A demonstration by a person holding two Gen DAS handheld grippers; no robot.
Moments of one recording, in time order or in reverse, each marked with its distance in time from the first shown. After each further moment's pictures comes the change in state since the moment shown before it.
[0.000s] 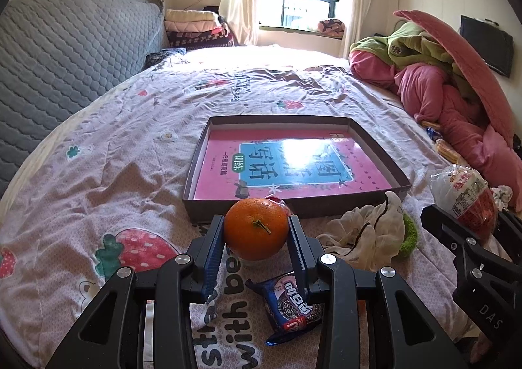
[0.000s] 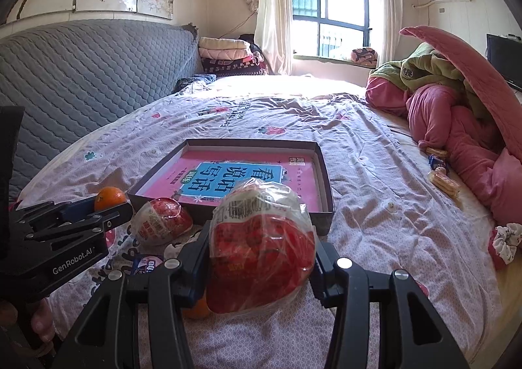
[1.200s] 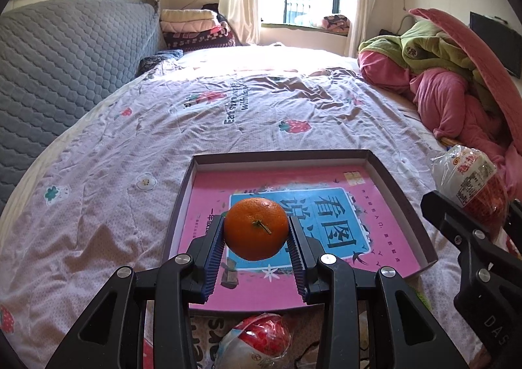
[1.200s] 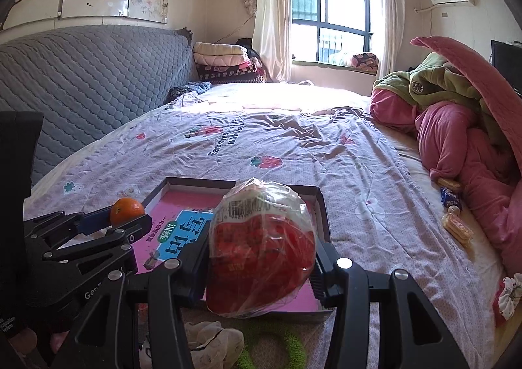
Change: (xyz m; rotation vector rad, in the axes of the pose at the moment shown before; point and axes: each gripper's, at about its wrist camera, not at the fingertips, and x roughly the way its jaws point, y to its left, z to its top) left arm 0.086 -0.017 0.091 0.012 0.026 0.033; right arm 0.073 -0.016 0.084 -0.004 -0.014 -0.021
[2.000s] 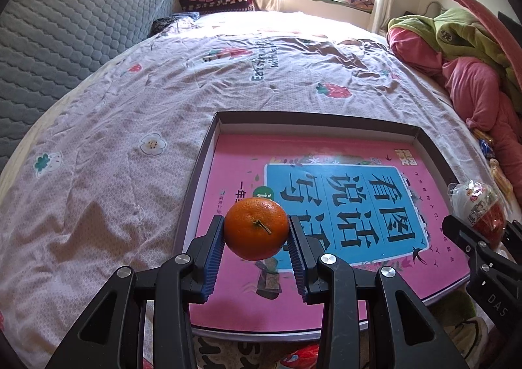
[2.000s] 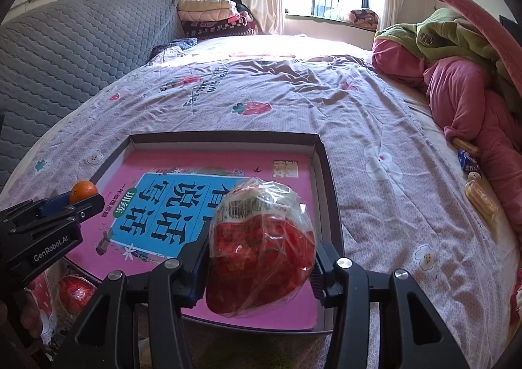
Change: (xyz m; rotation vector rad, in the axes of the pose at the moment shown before) left arm 0.070 0.040 -0.012 -0.079 0.149 0.043; right arm 0.086 -0.021 -0.024 0.033 0.229 -0.005
